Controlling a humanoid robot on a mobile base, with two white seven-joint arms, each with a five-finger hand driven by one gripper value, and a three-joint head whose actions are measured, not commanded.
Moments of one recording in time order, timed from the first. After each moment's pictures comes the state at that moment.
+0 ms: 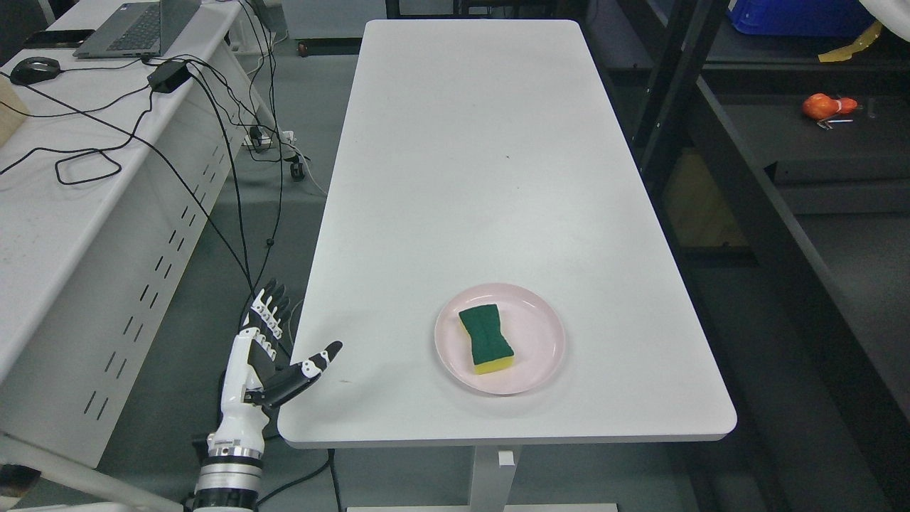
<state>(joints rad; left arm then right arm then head) 0.07 0.00 0.00 -1.76 0.11 -0.10 0.06 -0.08 0.00 -0.21 0.00 -0.11 0.08 -0.07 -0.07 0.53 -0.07</state>
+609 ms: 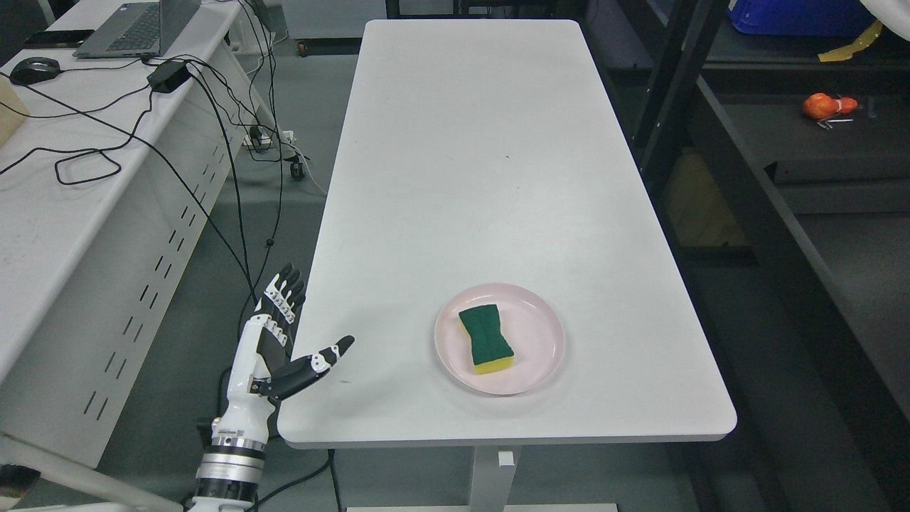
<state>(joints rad) 0.02 0.03 0.00 -1.75 0.10 -0.18 -0.10 -0.07 0.00 -0.21 0.00 -0.11 0.08 -0.07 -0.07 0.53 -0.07</state>
